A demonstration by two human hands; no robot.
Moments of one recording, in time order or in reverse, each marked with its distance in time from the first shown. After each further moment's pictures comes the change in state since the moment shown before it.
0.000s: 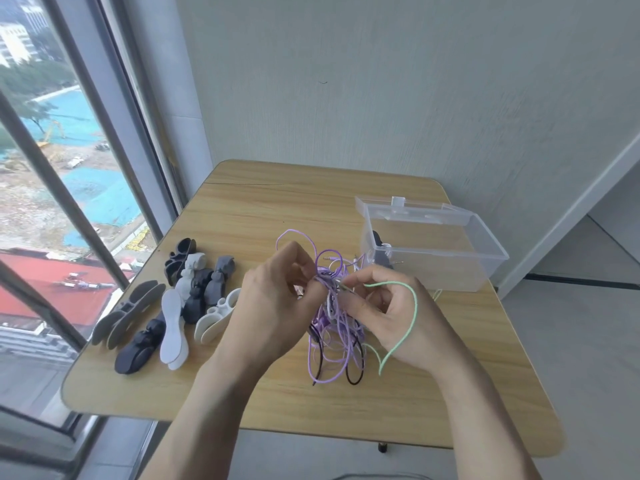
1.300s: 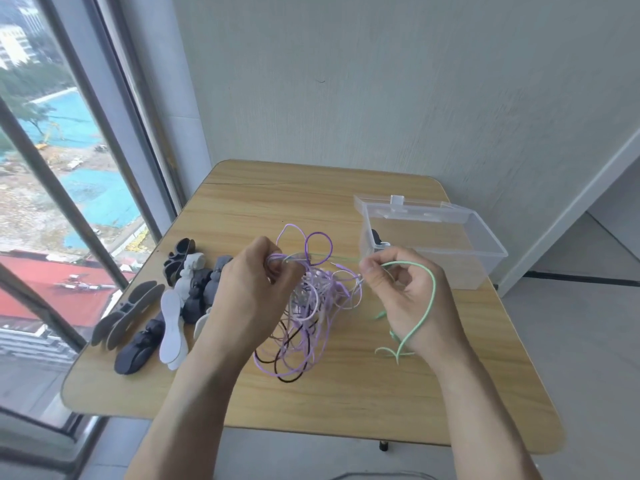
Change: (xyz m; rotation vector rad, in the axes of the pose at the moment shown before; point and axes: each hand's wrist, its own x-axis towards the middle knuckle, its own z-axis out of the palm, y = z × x) left_hand 0.012 -0.015 -0.011 0.097 0.095 -0.123; right_hand 0.006 -0.001 0.000 0.040 0.322 -0.085
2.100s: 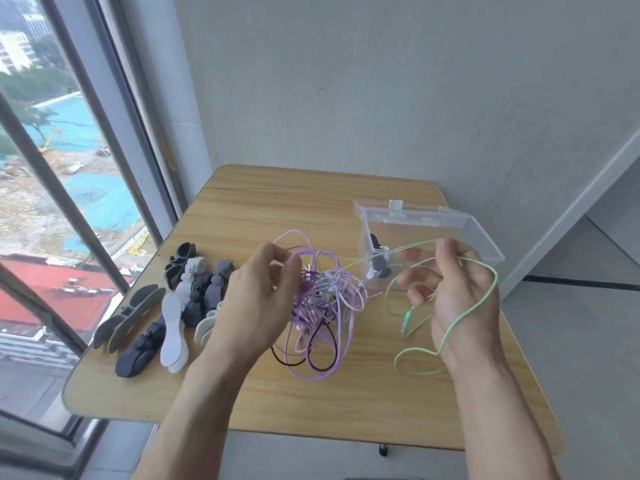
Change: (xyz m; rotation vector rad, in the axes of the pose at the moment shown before) left_hand -0.006 -0.001 0.006 -0.135 -0.064 -0.026; right_hand 0.006 -0.017 -0.019 0.594 0.323 0.225
